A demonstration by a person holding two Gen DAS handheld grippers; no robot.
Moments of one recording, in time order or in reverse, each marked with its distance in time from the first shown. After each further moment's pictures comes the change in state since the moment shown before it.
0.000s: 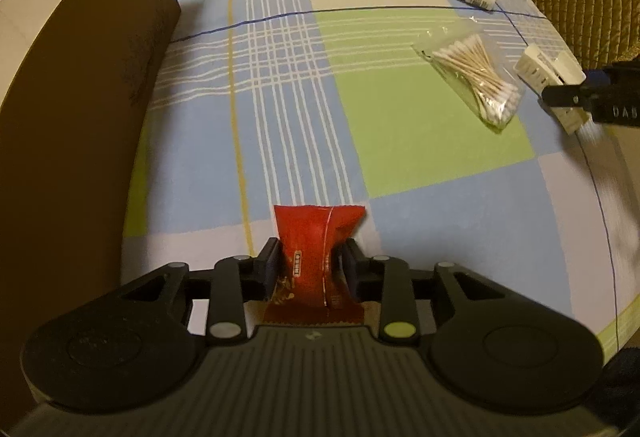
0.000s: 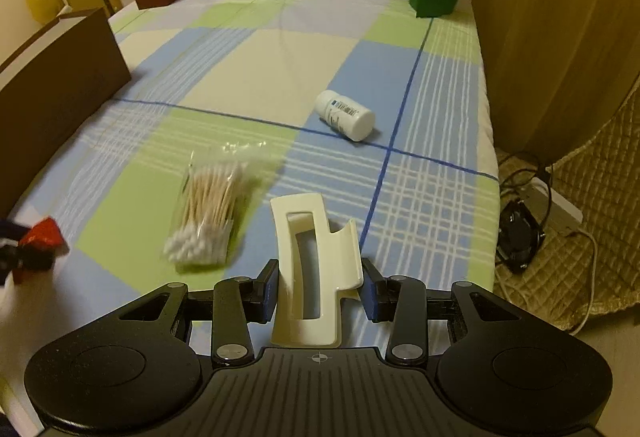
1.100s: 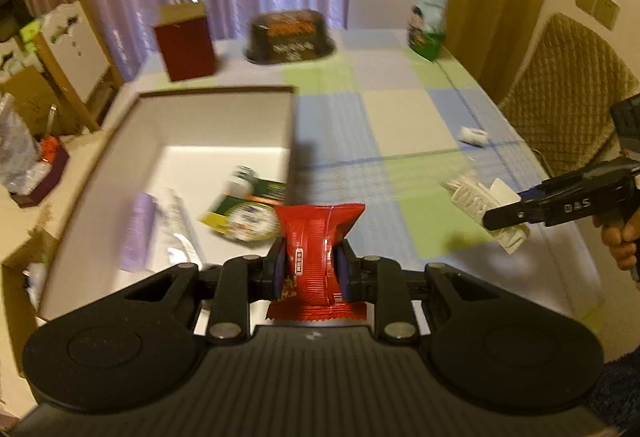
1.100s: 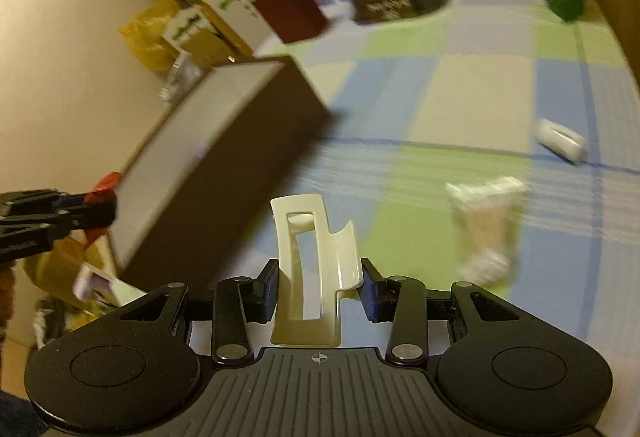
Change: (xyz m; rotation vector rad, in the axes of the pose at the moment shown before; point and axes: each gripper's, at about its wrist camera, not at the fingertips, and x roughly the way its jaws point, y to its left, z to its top) left arm -0.188 0.102 -0.033 -0.049 -0.344 0.051; right arm -0.060 0.123 0.051 0.140 -0.017 0.484
